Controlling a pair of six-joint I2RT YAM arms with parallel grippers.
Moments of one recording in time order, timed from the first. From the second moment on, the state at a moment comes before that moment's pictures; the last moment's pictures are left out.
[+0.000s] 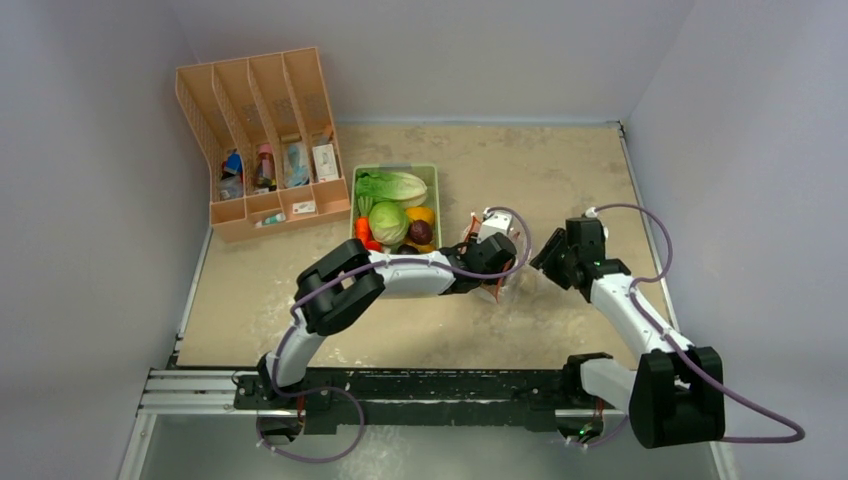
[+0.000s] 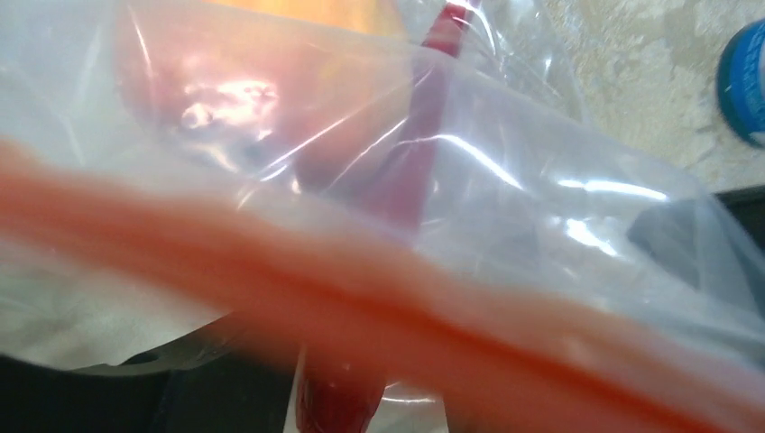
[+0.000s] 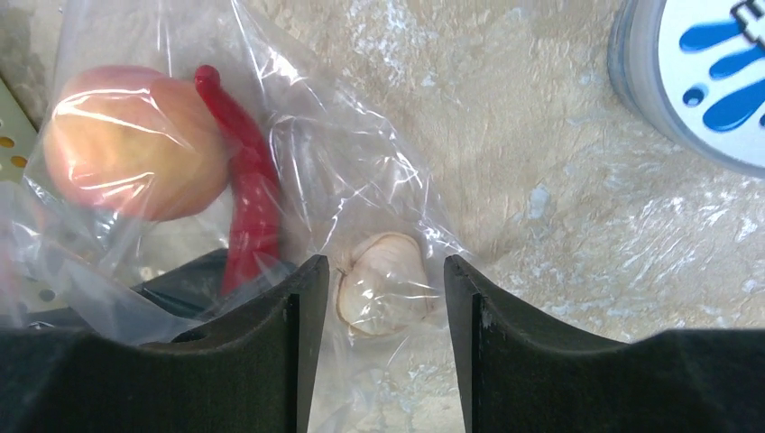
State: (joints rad) left arm -1.08 2.14 1.44 -0.10 -0.37 -0.63; right arm 0.09 1.11 0.57 -0.38 0.04 0.71
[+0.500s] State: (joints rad) left arm -1.09 2.11 1.38 -0.04 -0.35 -0.62; right arm 0.09 1.25 0.71 -0.43 0.05 0.61
